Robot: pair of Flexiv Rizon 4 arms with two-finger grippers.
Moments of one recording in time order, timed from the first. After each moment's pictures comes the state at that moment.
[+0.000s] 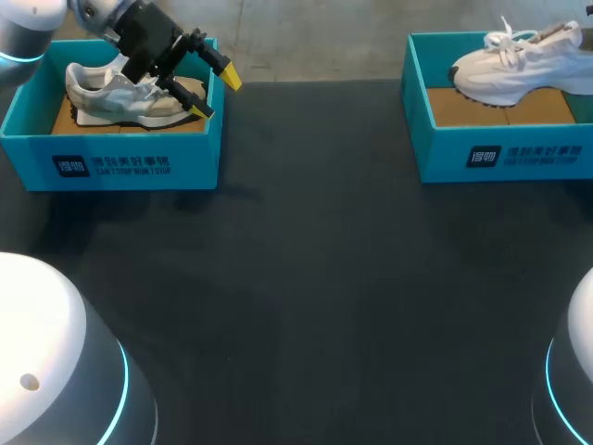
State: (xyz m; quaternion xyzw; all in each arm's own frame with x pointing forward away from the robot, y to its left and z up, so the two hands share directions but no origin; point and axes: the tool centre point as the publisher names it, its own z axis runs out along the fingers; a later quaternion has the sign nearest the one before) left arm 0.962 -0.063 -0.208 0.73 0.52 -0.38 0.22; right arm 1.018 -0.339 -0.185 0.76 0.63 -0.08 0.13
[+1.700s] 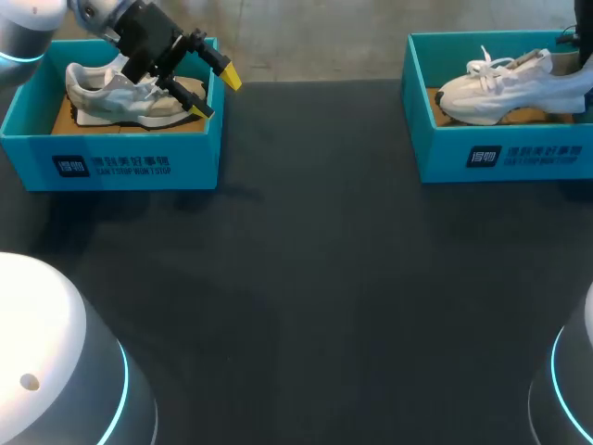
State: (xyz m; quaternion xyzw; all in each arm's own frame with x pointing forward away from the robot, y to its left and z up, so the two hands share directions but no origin) left arm 0.962 -0.063 -0.208 0.73 0.52 -0.38 0.22; right arm 1.073 -0.342 -0.271 0.76 0.63 -0.09 0.14
